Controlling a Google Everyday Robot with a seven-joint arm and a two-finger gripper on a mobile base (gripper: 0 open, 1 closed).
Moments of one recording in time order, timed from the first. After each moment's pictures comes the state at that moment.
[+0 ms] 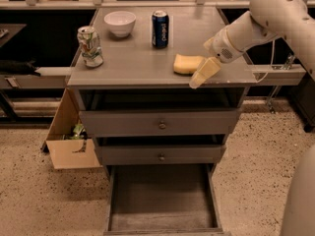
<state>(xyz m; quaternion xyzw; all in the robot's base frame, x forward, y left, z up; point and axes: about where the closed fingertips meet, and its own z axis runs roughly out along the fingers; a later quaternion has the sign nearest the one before) 0.702 -0.137 0.841 -0.56 0.76 0.12 0.31</state>
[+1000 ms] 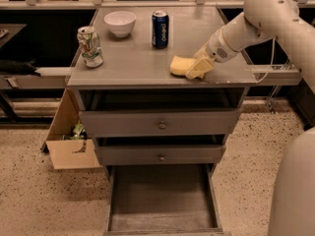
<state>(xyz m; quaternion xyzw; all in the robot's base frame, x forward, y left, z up) 0.721 -0.131 0.830 -0.54 0.77 0.12 0.31</state>
